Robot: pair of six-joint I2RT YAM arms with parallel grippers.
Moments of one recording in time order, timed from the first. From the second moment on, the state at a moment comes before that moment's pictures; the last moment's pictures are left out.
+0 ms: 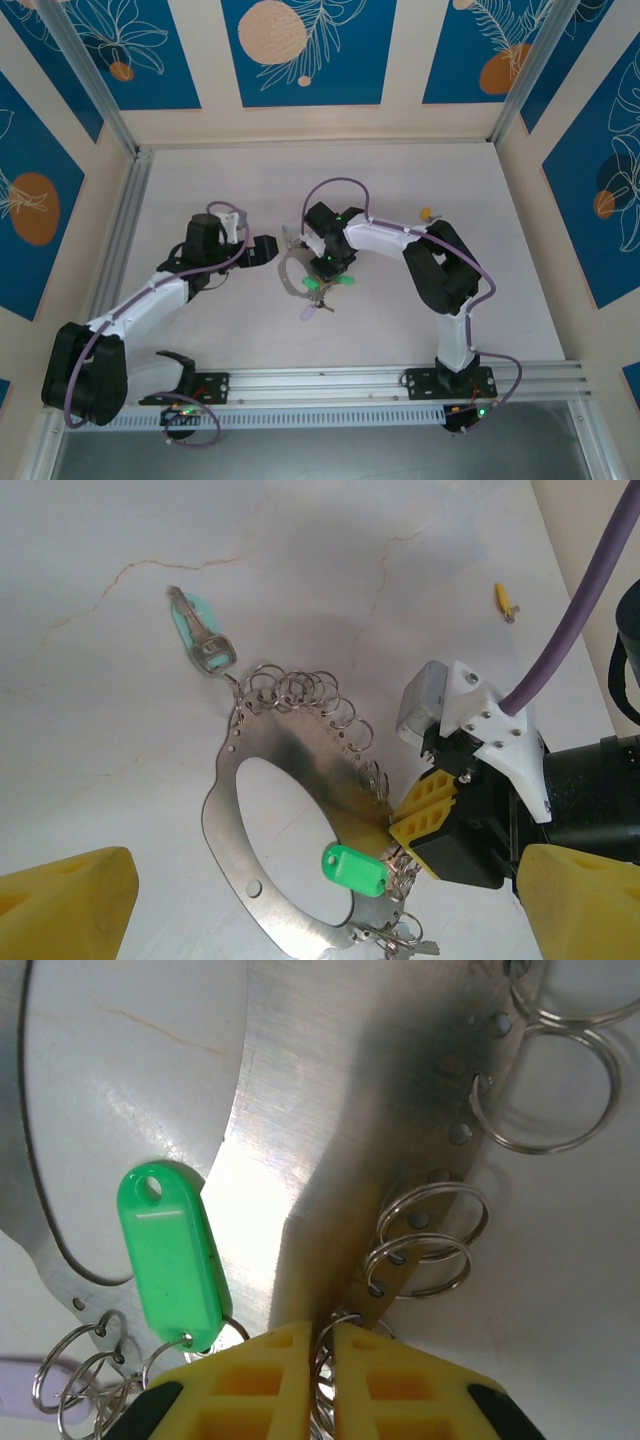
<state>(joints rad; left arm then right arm) -0.33 1.19 0.62 -0.08 0.44 -0.52 0.73 1.97 1.36 -0.83 -0.15 0.00</state>
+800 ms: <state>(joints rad) -0.33 1.16 0.62 -0.11 0.42 -0.49 0.71 1.97 1.37 -0.85 -0.14 0.00</state>
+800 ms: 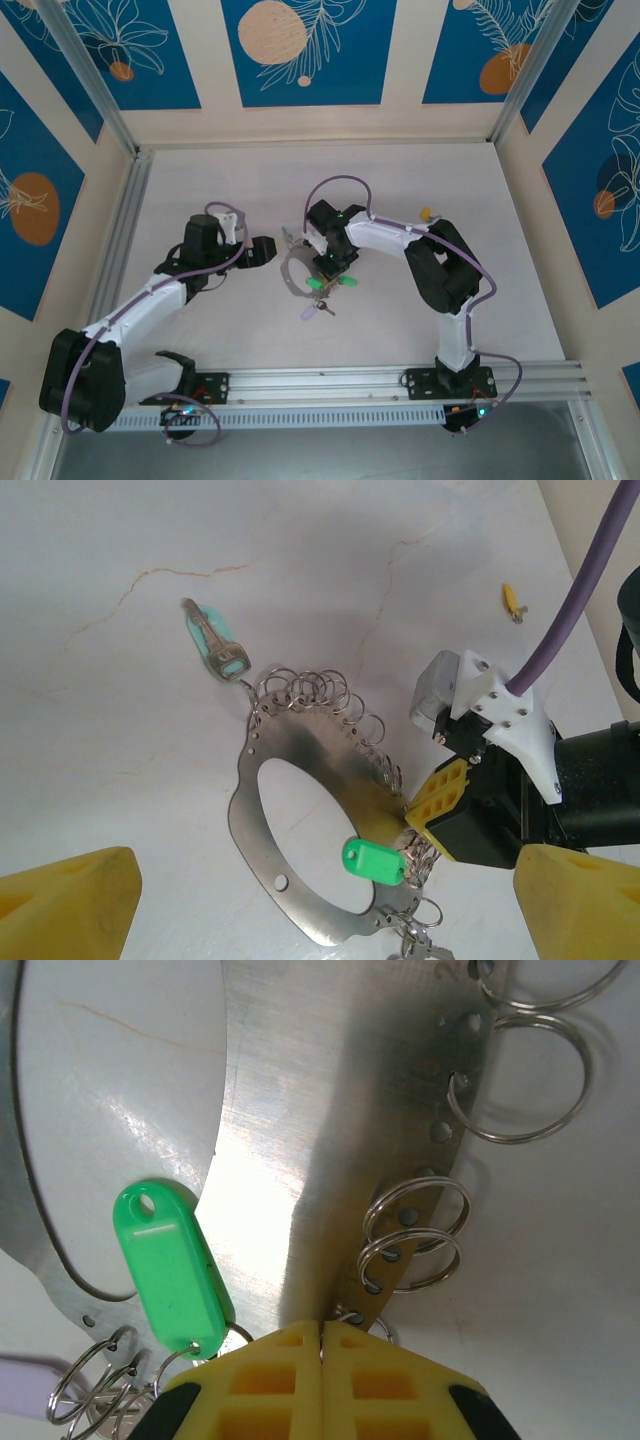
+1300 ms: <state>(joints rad) -0.33 1.16 0.61 -0.11 0.40 -0.49 0.72 1.82 1.37 -0.83 -0.30 0.06</state>
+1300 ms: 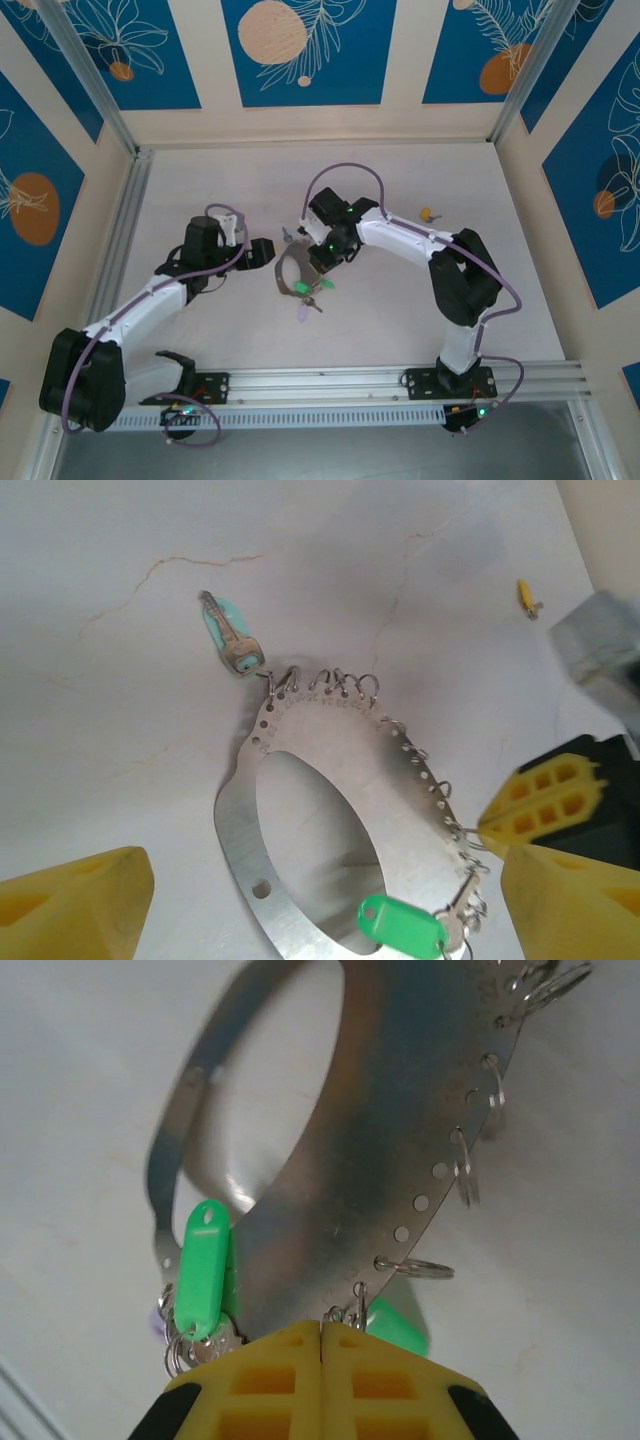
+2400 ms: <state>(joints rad) -0.42 1.29 0.59 -0.06 0.39 -0.50 0.66 1.80 1.07 -0.57 -0.36 0.23</state>
